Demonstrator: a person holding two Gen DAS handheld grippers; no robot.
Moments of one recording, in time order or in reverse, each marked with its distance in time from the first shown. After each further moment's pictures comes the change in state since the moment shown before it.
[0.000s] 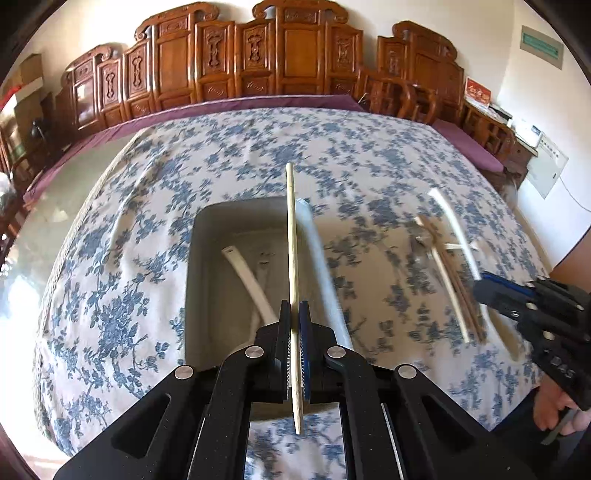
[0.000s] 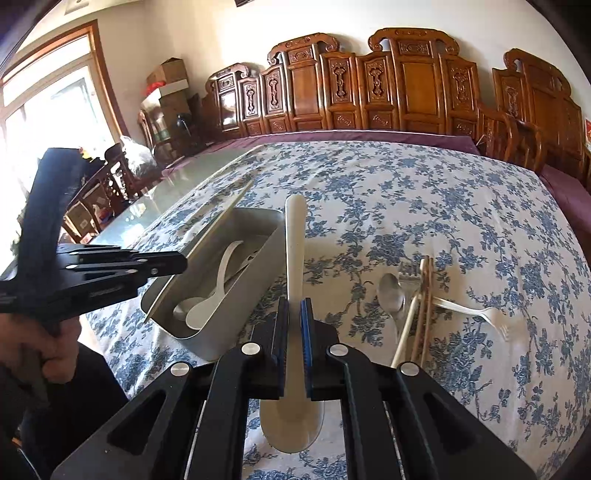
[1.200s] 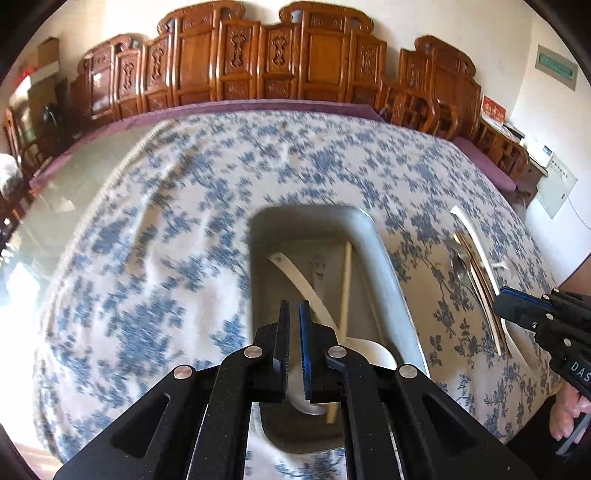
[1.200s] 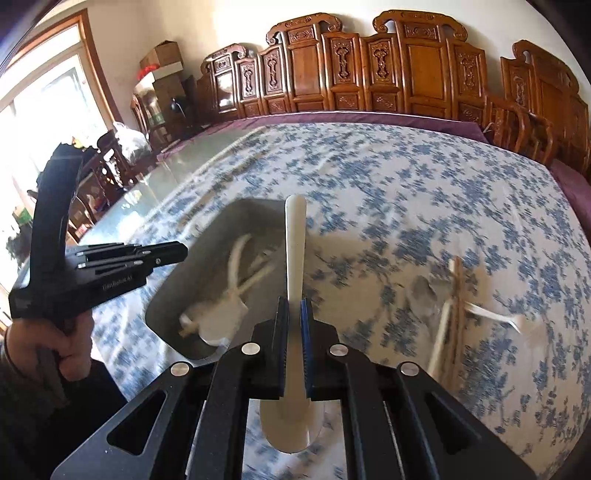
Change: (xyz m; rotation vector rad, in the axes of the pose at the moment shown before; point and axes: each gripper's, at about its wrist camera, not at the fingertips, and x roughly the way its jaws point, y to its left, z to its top) left arm 0.005 0.056 0.004 -0.057 -0.053 0.012; right arm 0.036 0.030 0.025 0.018 0.083 -0.009
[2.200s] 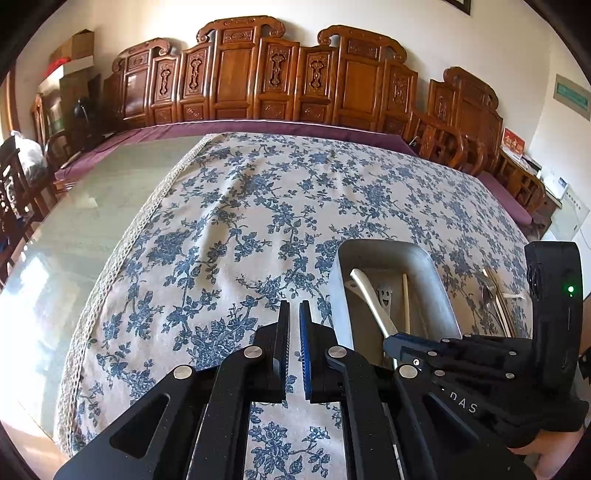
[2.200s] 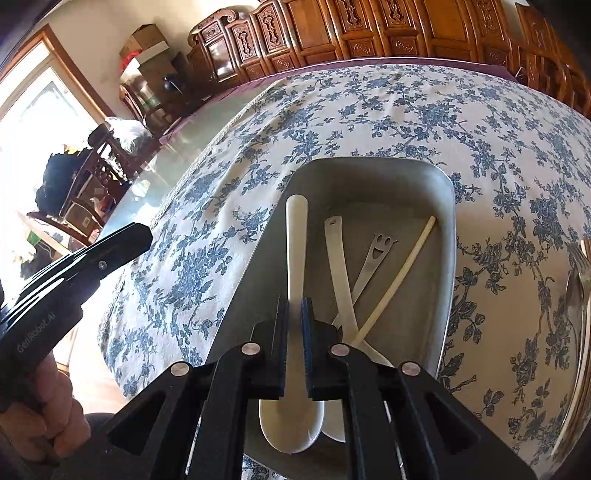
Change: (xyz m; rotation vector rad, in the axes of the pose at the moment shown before) left arm -0.025 0.069 0.003 -0.080 -0.072 0.046; right arm 0.120 0.082 0.026 0.128 0.167 0.077
